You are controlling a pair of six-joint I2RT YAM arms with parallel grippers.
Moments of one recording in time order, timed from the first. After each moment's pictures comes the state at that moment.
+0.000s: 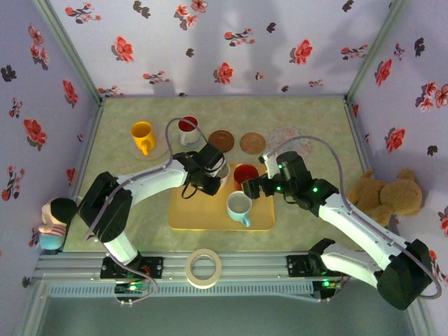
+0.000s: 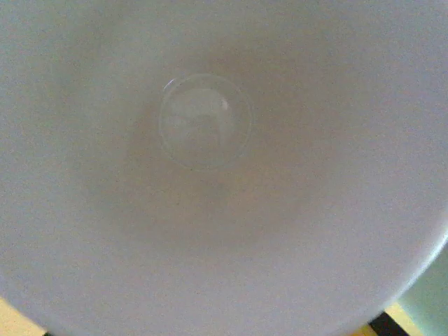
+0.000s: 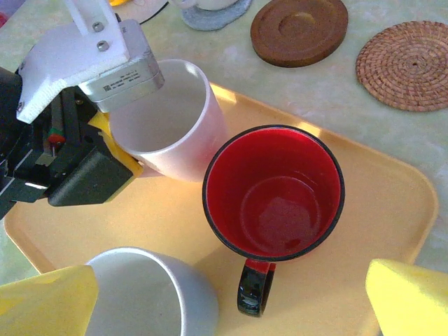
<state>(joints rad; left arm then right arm) -0.81 1.68 1.15 -0.68 0.01 -0.24 0.63 1.01 0.73 -0.43 -0.18 0.19</state>
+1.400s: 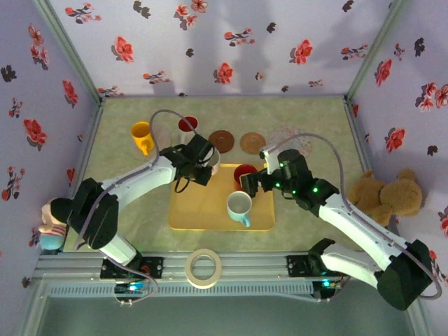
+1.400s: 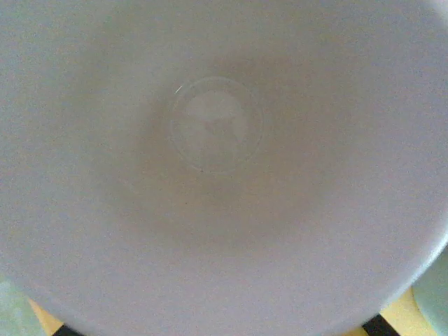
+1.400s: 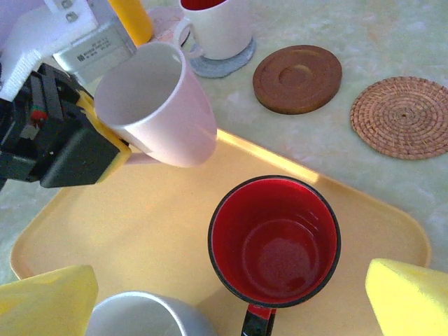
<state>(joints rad) -0.73 1.59 1.16 -0.68 -0.08 -0.23 0.63 1.01 0.74 -0.32 -0.16 0.20</state>
